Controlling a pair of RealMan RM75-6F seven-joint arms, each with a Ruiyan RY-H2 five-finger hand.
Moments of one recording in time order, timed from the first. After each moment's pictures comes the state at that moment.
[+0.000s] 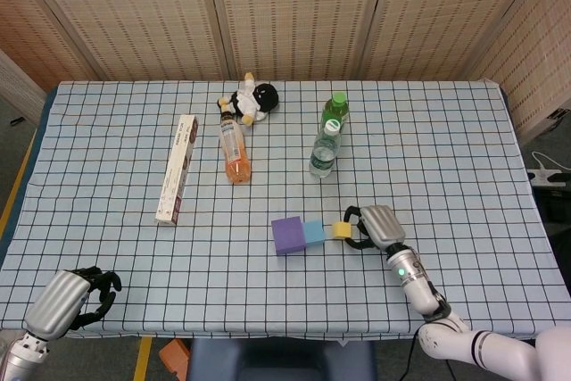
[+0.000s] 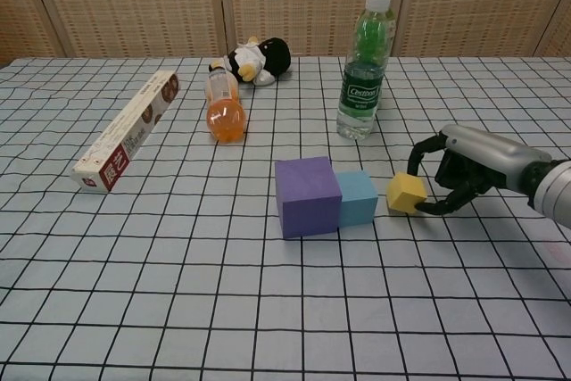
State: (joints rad) left arm -0.19 -1.08 0.13 -1.57 1.82 1.51 -0.20; right arm 0.56 -1.65 0.15 -1.25 -1.27 0.92 0.03
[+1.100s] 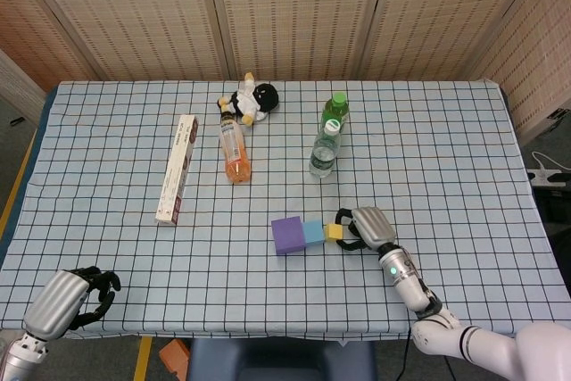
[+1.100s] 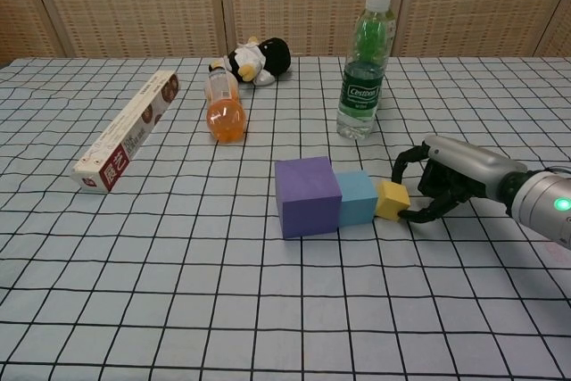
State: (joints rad) left arm -0.18 -1.08 0.13 -1.57 1.82 1.51 -0.20; right arm 0.59 -1.73 0.13 -1.13 -1.32 0.90 0.15
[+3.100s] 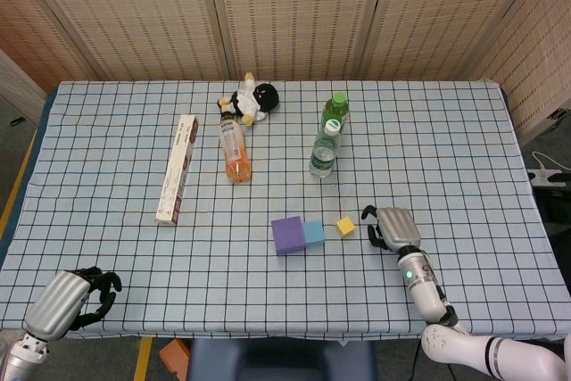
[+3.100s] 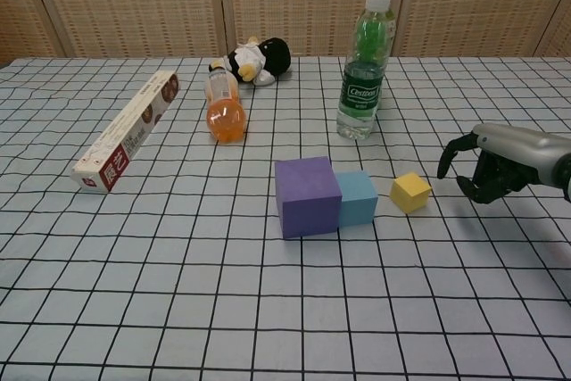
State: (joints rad) left arm -0.18 -1.08 0.13 -1.57 1.83 1.51 -0.20; right arm 0.55 -1.52 0.18 -1.54 -0.88 0.94 -0.40
